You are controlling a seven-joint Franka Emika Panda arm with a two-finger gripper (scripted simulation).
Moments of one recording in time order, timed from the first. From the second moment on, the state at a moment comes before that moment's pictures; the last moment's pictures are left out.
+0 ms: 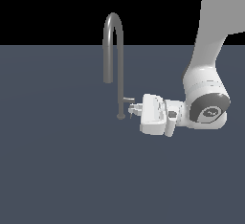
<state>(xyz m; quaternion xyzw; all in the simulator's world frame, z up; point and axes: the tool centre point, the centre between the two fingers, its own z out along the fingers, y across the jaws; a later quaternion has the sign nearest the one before) -0.013 -0.032 0.078 -0.46 0.53 0.44 0.56</state>
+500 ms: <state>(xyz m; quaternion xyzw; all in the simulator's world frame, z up) 0.001 -0.035 0.072 -0.46 0.53 0.44 0.56</state>
